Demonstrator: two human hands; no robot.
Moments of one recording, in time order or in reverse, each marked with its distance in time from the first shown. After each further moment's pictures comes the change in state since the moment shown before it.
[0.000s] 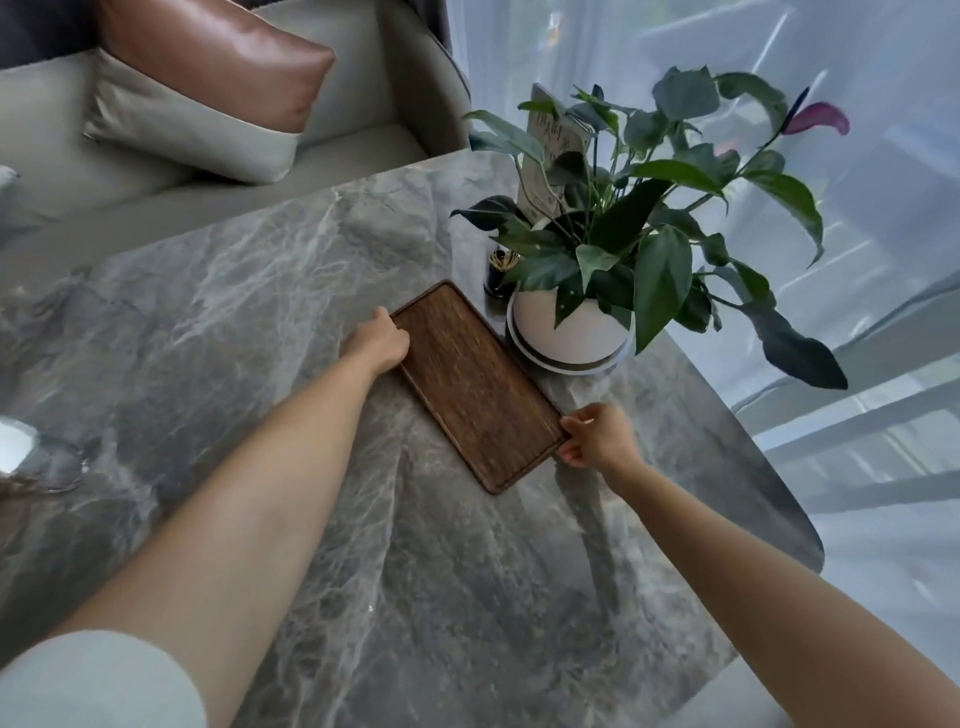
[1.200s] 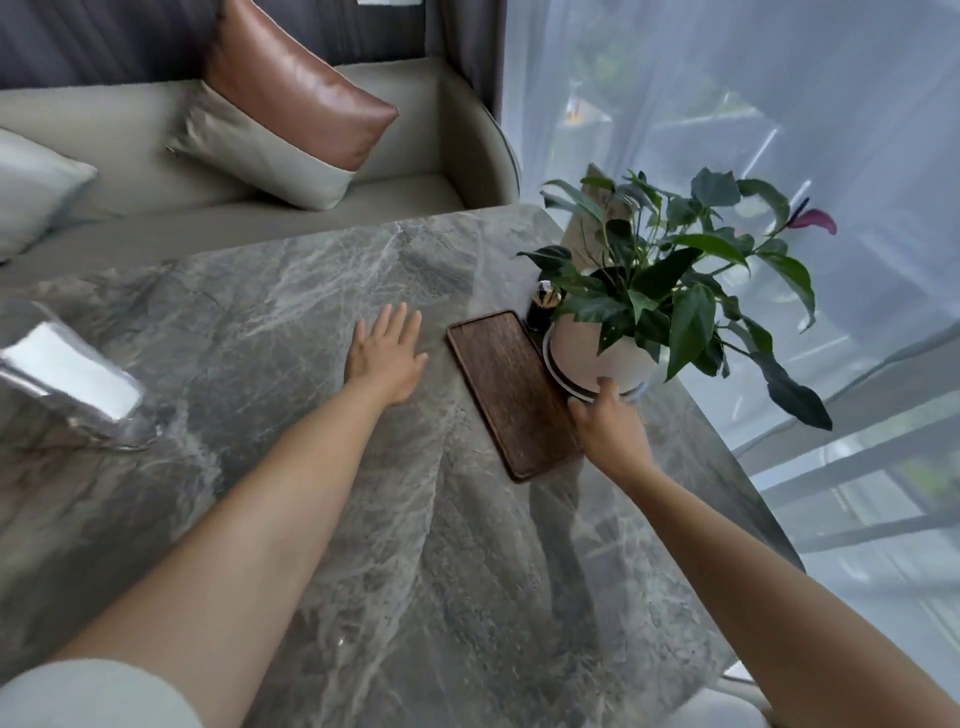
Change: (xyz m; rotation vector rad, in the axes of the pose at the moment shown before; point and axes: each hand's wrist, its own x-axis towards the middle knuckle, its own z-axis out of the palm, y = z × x) left_hand -0.052 -0.062 -0.035 0.431 0.237 0.337; right_hand -0.064 -0.056 0.017 -0.523 0.189 -0.388
